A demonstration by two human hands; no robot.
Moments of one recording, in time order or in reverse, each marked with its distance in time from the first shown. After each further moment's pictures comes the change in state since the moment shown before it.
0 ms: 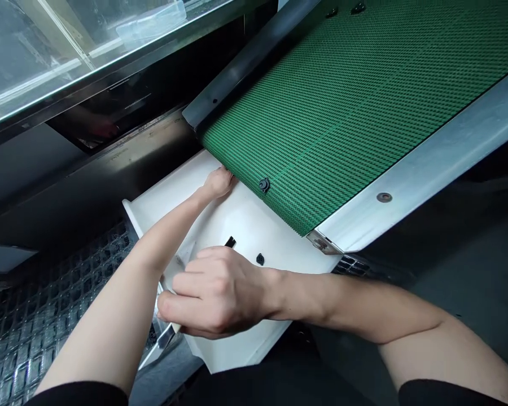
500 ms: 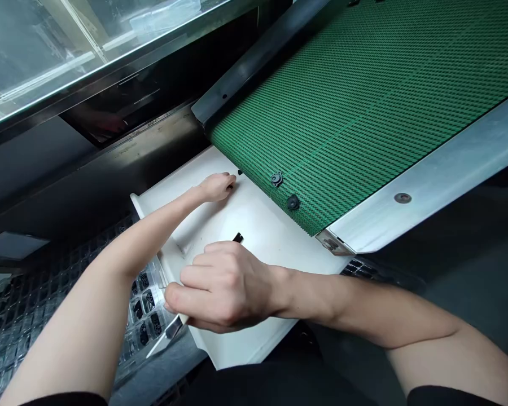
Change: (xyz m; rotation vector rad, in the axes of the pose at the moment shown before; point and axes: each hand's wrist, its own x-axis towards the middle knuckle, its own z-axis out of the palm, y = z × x) left_hand -0.050 -0.006 -0.037 -0.059 -0.172 0.093; right_hand 0.002 0.000 -0.003 0.004 -0.008 0.014
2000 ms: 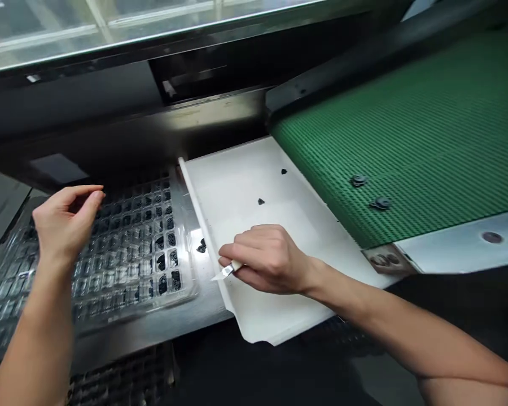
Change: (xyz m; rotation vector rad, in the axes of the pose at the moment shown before) left_hand -0.442 -0.032 0.024 -0.209 1.161 -0.949; right_hand -0.006 0.002 0.014 0.181 -0.325 0.062
